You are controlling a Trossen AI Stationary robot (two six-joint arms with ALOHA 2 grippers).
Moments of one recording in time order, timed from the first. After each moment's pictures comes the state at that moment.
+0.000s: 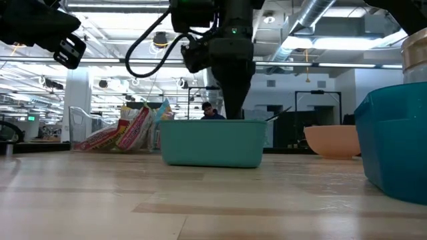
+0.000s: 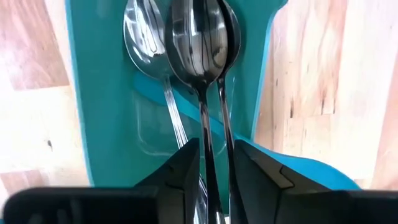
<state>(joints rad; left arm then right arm) -0.51 0.33 0.15 0.07 -0.31 -0.24 0.06 2.22 1.94 -1.22 0.03 0.15</state>
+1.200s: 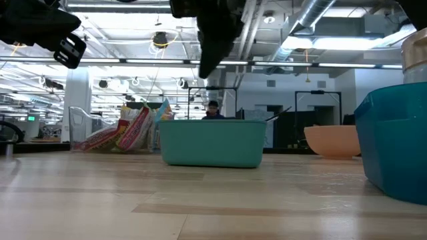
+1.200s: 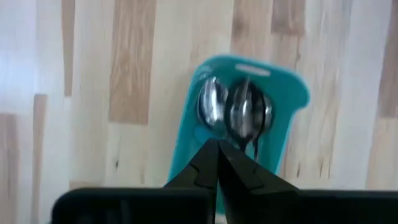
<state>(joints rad) -0.51 0.33 0.15 0.08 -0.31 -0.24 0.14 2.16 2.03 -1.14 0.02 0.05</state>
